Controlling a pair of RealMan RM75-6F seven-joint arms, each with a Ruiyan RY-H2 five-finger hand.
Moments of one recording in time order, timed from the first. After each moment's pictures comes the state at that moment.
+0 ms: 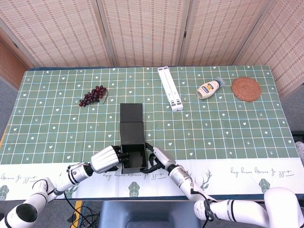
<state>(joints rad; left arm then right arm) -0.72 -1.90 0.21 -0.42 1.89 1.63 -0.56 0.72 -1.78 0.25 -1.55 -0.97 0.76 0.18</state>
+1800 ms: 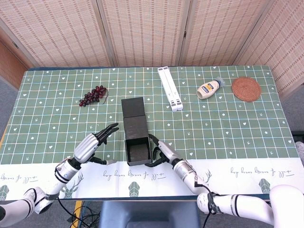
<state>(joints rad) -0.67 -1.62 0.08 -1.01 1.68 1.49 -0.73 0.73 -1.71 0.29 -1.55 -0.90 0.72 0.19</state>
